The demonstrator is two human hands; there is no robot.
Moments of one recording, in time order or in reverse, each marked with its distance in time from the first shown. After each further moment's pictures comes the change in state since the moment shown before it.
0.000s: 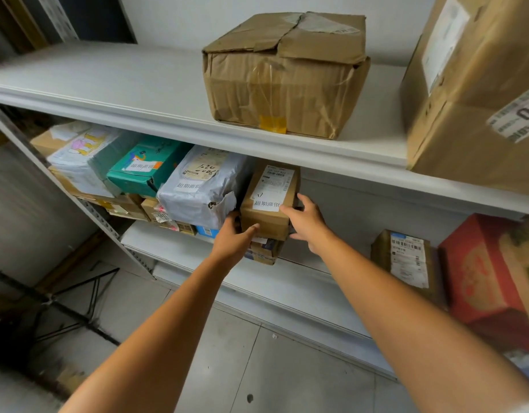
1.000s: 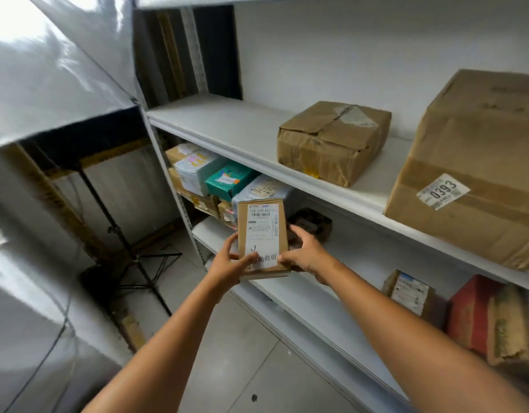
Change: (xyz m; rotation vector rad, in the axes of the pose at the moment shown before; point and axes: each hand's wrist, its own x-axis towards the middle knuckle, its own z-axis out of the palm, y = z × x) left_hand -0.204 0.045 -0.057 -0.176 0.214 -0.105; right_hand -0.180 -0.058 -0.023 -0.282 -0.516 -0.219
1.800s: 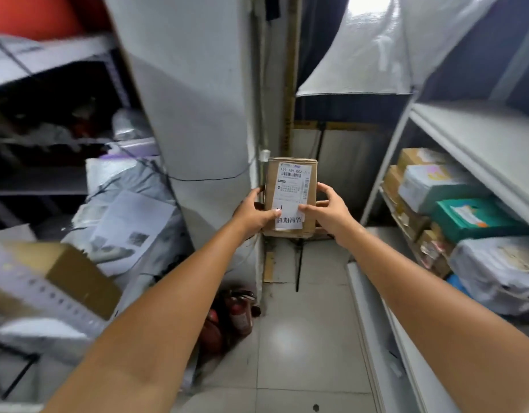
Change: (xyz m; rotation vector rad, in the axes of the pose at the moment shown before) left_hand -0.154 -0.053 -0.284 -0.085 0.815 -0.119; right_hand 0.041 -0.144 0.334 -0.129 -0.632 -0.320
